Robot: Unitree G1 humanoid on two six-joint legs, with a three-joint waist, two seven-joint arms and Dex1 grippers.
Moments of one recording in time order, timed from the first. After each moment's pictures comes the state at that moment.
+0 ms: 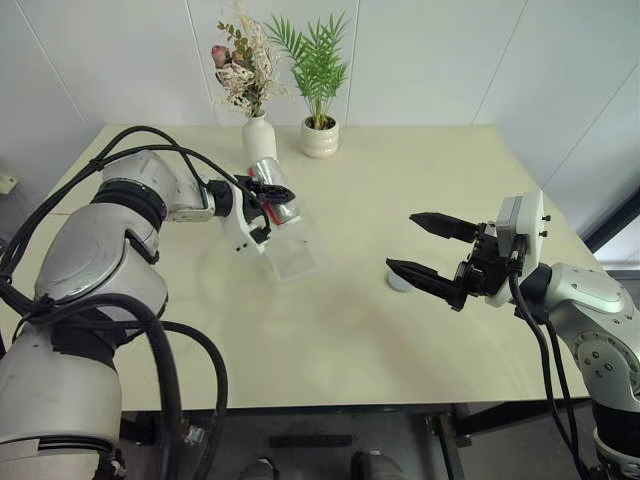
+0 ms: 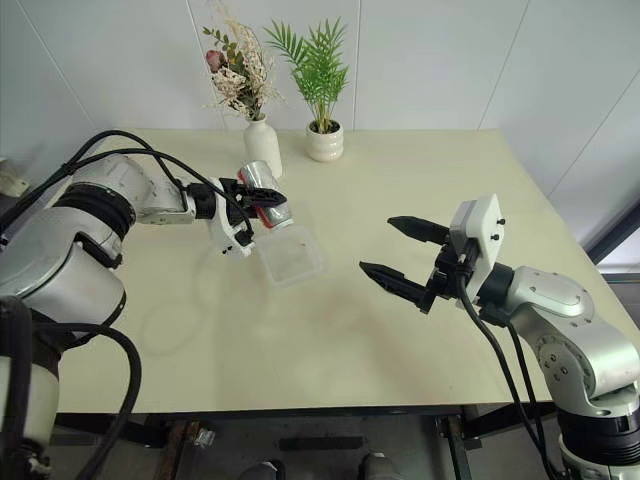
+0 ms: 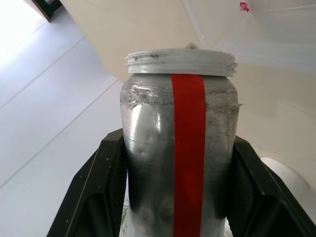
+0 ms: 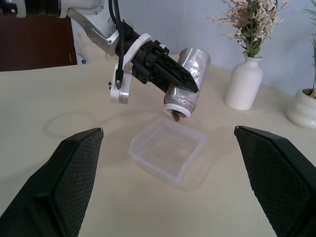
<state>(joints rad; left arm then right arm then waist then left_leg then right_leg) -1.67 0.61 -1.17 1.35 1.48 -0.86 0.82 -0.42 -0.70 -0.20 -0.45 0.75 0.57 0.79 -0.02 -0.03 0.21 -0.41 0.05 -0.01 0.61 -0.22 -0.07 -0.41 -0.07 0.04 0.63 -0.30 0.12</state>
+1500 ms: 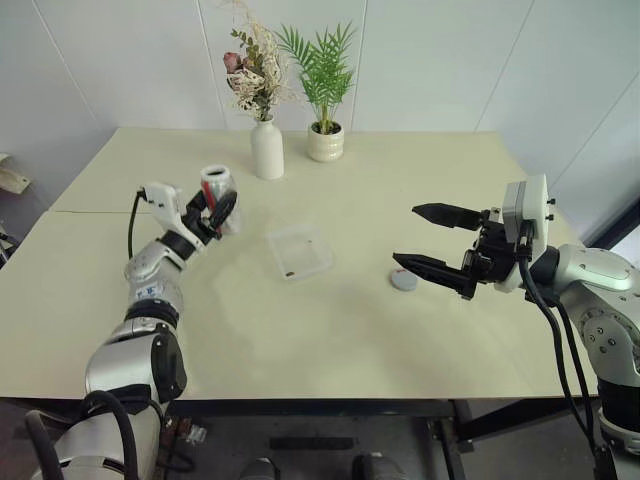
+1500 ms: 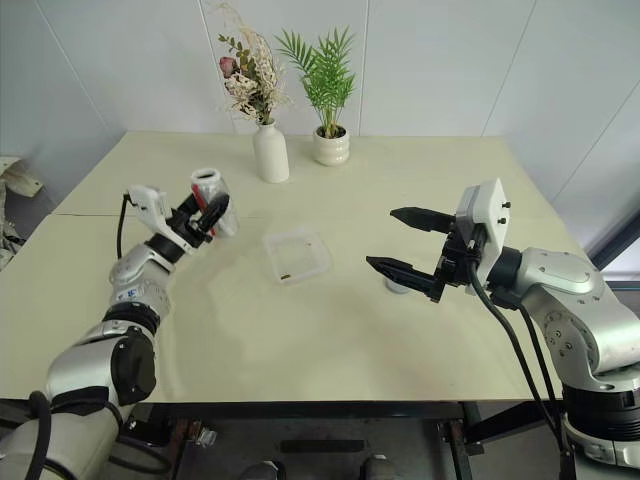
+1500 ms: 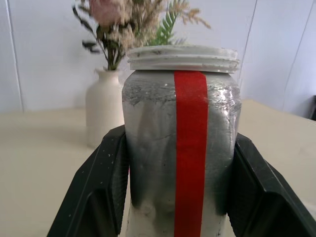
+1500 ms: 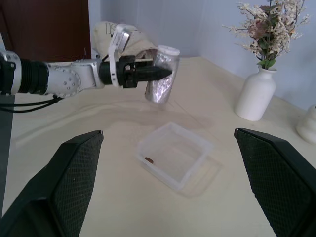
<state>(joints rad) -1.03 0.43 0.41 1.27 -0.29 -0.40 -0.82 -0.51 -0.74 -0.20 -0.35 0.71 0.56 0.91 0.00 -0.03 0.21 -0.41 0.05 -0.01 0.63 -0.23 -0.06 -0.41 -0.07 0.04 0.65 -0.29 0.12</state>
